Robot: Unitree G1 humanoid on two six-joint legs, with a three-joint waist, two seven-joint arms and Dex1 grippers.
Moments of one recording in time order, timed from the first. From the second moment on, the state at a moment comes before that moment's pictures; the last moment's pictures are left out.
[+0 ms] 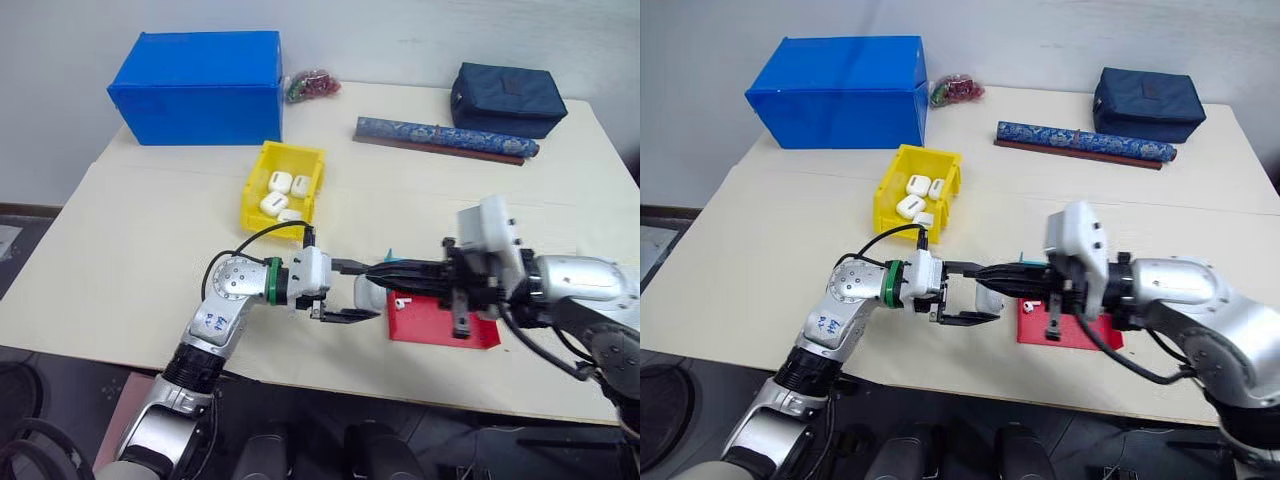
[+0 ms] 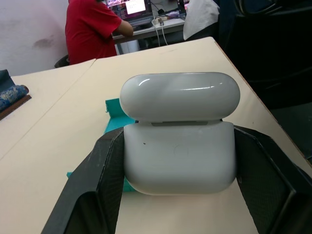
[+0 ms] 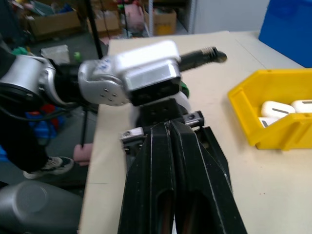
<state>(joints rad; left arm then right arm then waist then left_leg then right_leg) -0.53 0.30 -0.25 0.04 -0.23 -0.02 -1.11 -0.42 -0.85 -0.01 -0.63 0.87 0.73 0.80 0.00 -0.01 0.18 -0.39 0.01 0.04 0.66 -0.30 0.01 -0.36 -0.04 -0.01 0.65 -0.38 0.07</state>
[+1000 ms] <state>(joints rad) -0.75 0.39 0.14 0.25 -0.32 0.37 -0.55 0.38 -0.41 -0.57 -0.69 0.56 0.12 0.74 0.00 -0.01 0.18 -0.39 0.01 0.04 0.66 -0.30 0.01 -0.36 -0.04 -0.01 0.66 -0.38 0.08</state>
